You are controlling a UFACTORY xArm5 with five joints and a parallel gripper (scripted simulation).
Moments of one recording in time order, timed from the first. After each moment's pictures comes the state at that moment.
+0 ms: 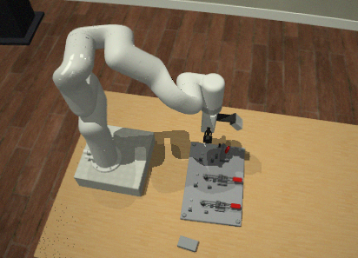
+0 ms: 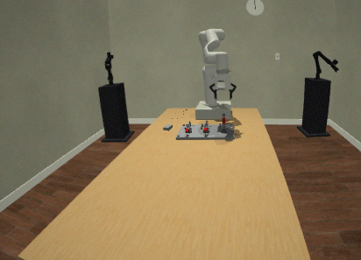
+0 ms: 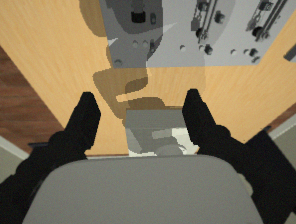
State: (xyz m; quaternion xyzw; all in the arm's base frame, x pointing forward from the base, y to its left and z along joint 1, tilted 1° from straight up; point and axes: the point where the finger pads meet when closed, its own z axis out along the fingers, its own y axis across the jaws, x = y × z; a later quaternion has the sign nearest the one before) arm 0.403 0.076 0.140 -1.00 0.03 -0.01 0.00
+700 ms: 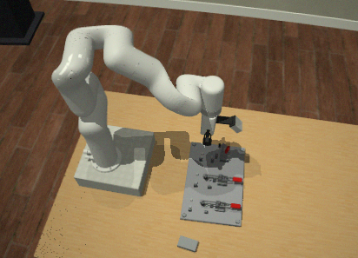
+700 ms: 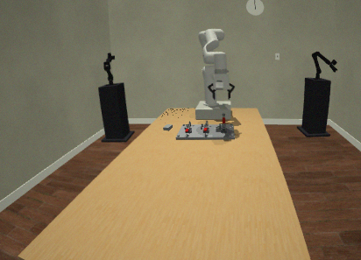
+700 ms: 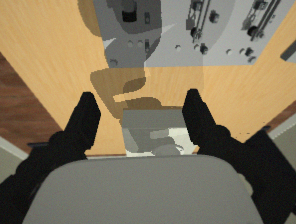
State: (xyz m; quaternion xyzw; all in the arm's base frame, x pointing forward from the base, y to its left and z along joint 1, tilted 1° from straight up) arm 0.402 0.066 0.140 -1.00 0.03 -0.01 0.00
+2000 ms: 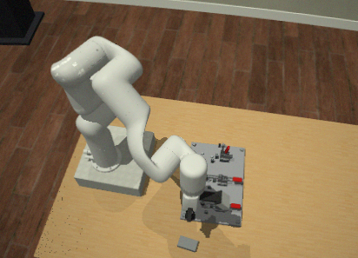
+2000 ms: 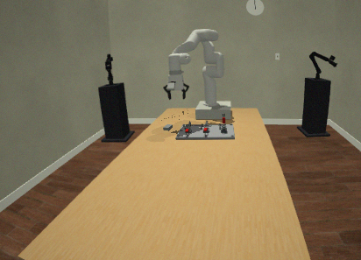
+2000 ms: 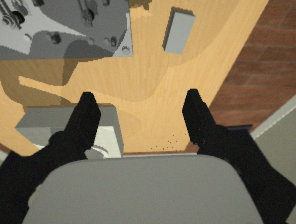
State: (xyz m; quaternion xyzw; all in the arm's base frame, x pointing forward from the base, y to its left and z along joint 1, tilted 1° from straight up) arm 0.358 -0.222 0.140 -1.00 0.03 0.00 0.00
